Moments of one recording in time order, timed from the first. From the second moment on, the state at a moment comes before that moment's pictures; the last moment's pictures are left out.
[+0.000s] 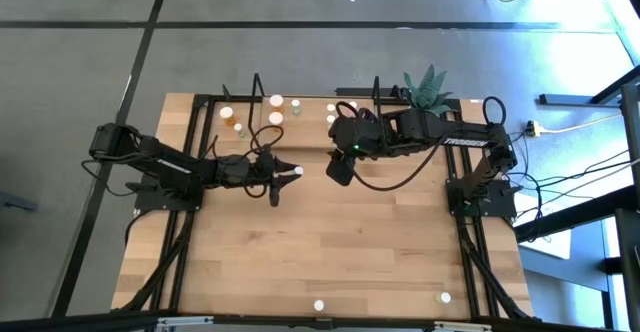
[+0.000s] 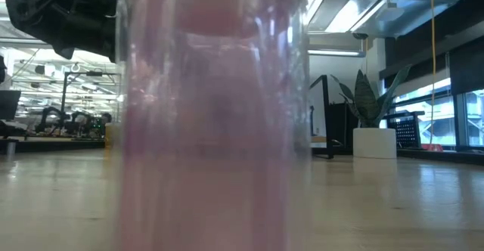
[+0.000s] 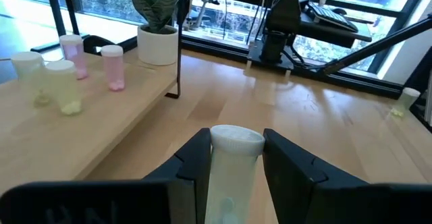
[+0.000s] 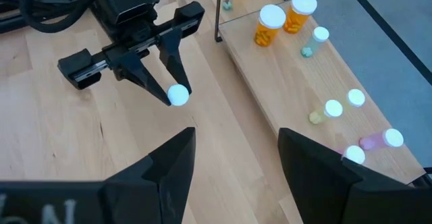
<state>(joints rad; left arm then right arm) -0.01 1.32 0.32 0.83 -0.24 -0.23 0.06 1.78 2.04 -1.17 0.35 0.38</state>
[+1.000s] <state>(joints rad) -0.01 1.31 0.32 0.97 -0.22 -0.23 0.07 1.84 2.04 -1.08 -0.03 -0.06</state>
